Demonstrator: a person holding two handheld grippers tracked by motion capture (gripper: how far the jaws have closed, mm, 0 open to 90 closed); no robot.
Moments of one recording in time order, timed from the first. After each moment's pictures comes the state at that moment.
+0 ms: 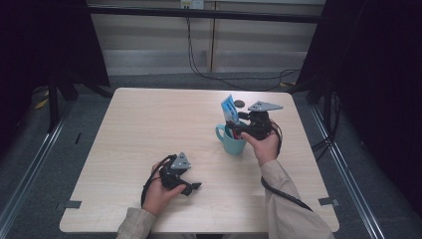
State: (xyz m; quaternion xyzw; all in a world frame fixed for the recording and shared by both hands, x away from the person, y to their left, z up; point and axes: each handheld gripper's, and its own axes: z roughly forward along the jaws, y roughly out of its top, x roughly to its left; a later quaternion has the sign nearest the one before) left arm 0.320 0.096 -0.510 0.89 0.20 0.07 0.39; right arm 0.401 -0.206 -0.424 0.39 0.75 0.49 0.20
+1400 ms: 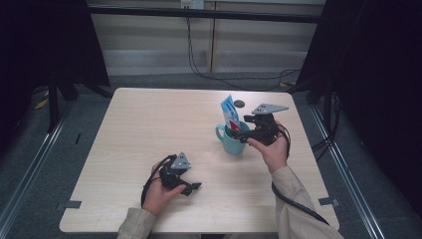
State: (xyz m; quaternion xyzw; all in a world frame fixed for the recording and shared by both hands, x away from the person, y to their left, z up) left arm 0.320 0.096 -0.510 0.90 0.20 0.07 0.39; right arm 0.376 -0.213 -0.404 0.37 0.78 0.47 0.18
